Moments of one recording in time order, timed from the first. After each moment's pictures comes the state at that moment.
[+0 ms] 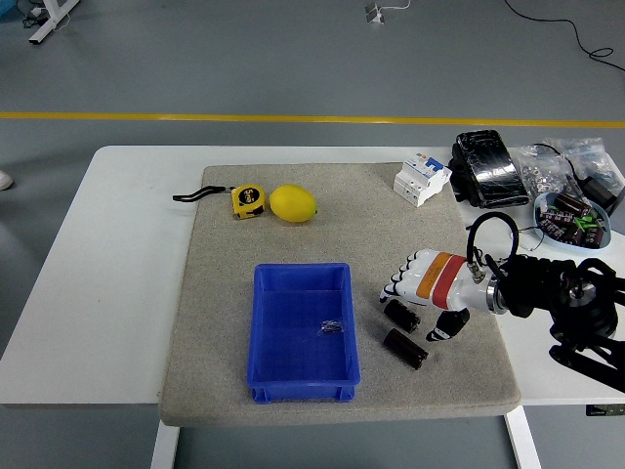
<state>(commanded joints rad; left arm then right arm) -0.07 0.09 -0.30 -0.27 1.22 0.18 0.22 0.96 -0.50 0.10 1.23 -2.10 -0.07 0.16</state>
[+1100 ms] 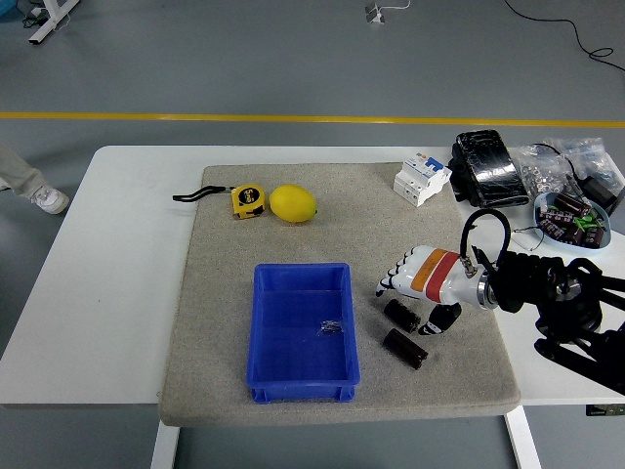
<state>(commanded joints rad) -0.08 0.09 -0.30 -0.27 1.23 0.17 0.22 0.96 -0.45 0.09 1.12 -2.05 -0.11 0.17</state>
